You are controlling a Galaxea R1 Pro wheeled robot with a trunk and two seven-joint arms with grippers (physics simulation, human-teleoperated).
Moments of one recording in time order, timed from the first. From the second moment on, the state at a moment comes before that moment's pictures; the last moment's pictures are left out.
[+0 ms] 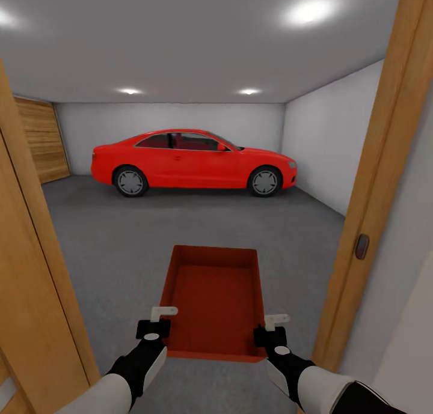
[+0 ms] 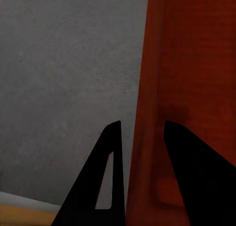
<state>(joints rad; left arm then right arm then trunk) -0.62 -0.11 -0.11 -0.37 0.00 0.05 0.39 -0.73 0.13 0.65 0.00 -0.54 -0.27 -0.19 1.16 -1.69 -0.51</state>
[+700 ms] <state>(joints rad) -0.62 -0.11 -0.11 -0.37 0.00 0.05 0.39 -0.73 0.13 0.65 0.00 -0.54 -0.27 -0.19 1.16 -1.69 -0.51</state>
